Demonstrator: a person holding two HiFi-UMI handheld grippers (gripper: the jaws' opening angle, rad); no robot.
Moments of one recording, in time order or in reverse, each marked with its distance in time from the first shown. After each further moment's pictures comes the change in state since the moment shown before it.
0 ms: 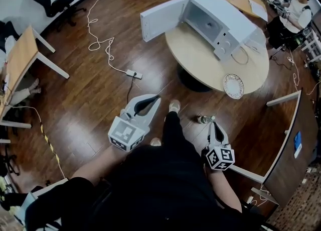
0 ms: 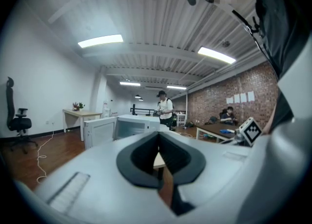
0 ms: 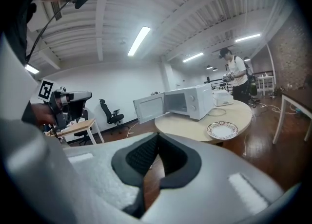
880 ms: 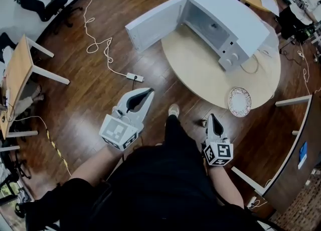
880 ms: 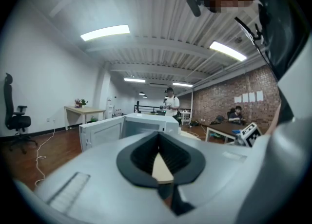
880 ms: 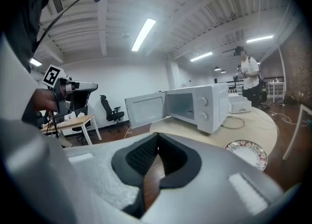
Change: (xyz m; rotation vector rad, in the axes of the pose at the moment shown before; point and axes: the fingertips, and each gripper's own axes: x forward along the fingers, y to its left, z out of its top) left arm 0.099 0.103 0.011 -0.030 0.032 0.041; right arm 0.141 -0.022 0.038 -0.086 0.006 0.051
